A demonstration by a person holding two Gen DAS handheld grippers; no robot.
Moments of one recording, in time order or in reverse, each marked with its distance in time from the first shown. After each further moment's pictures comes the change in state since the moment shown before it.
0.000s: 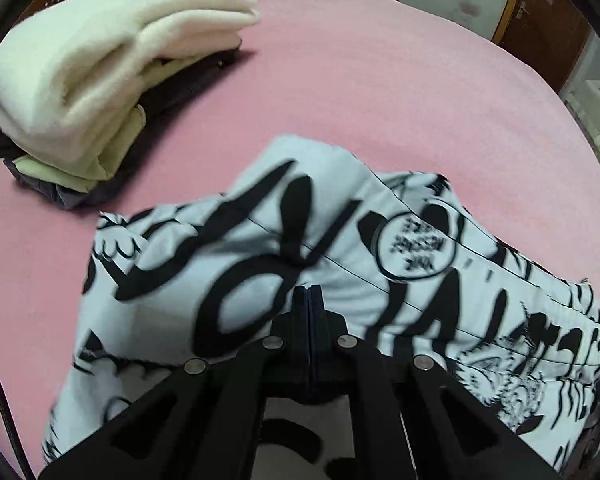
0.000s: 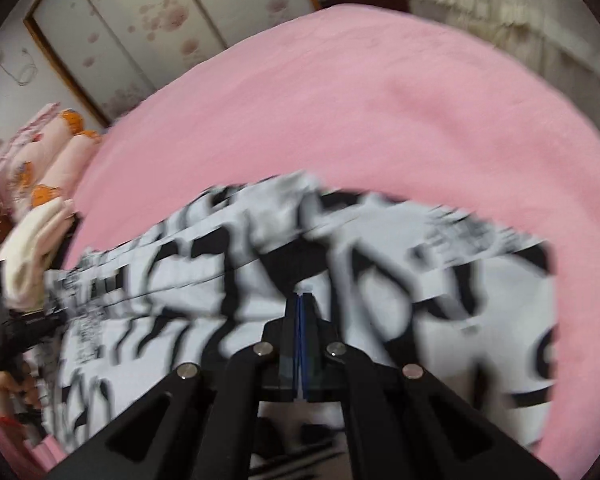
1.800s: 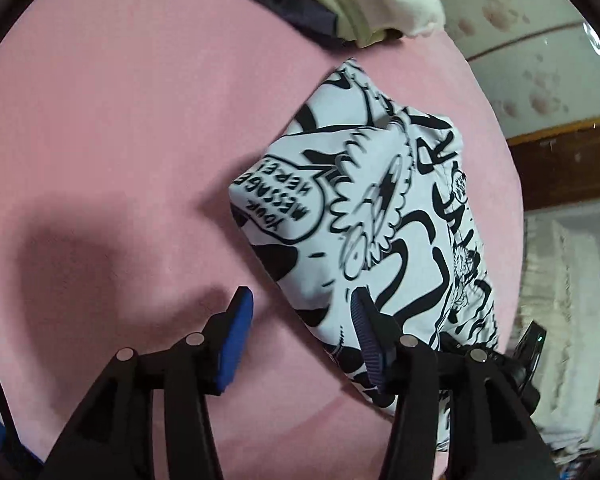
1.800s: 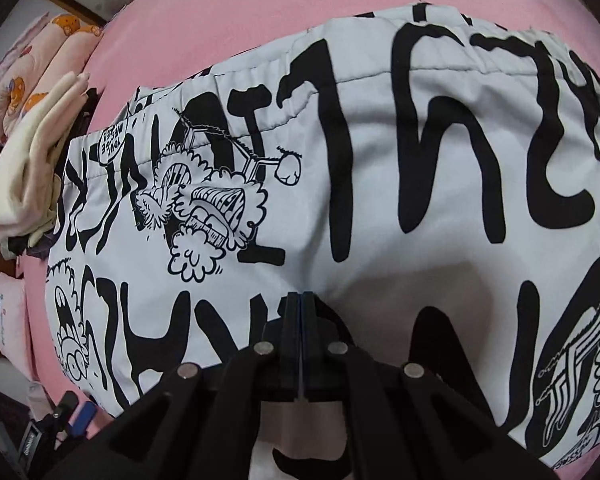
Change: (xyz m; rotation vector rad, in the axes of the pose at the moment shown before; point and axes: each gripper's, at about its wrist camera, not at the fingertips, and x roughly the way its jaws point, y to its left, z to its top) left arm -0.087 0.205 -0.179 -0.579 0.170 -0.394; right arm 0.058 0.188 -0.071 -0.046 0.478 0.053
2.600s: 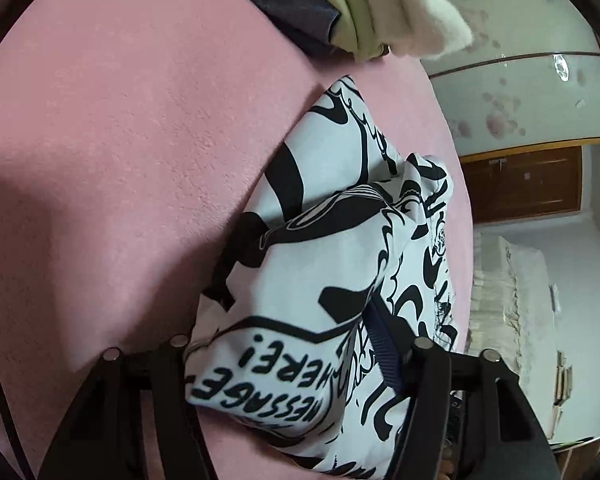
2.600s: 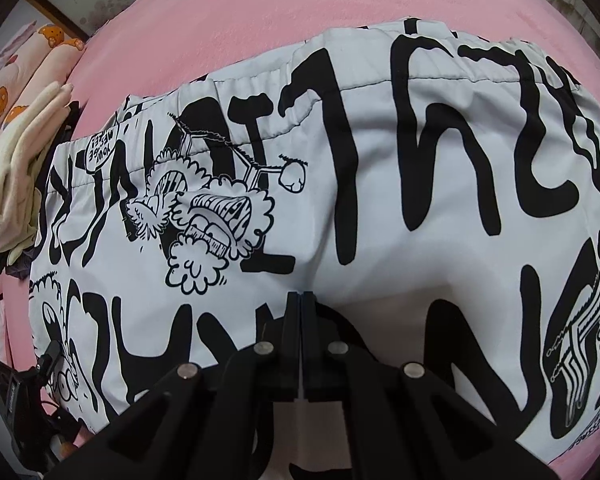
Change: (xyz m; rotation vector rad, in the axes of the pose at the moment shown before) left arm 0.064 0.011 0.049 -0.008 -0.035 -0.231; right arm 0.008 0.017 -0.001 0.040 -0.088 -0.100
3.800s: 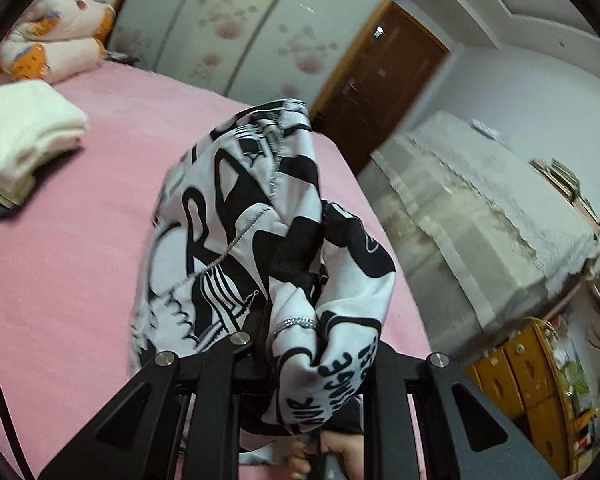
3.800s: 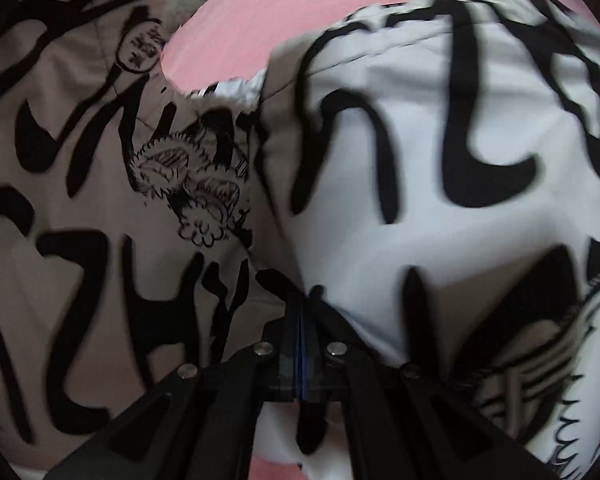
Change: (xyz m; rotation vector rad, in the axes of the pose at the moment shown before) left arm -0.046 -0.354 -0.253 0.755 -0.127 -0.120; right arm -0.037 -0.161 -0.003 -0.027 0.073 0.465
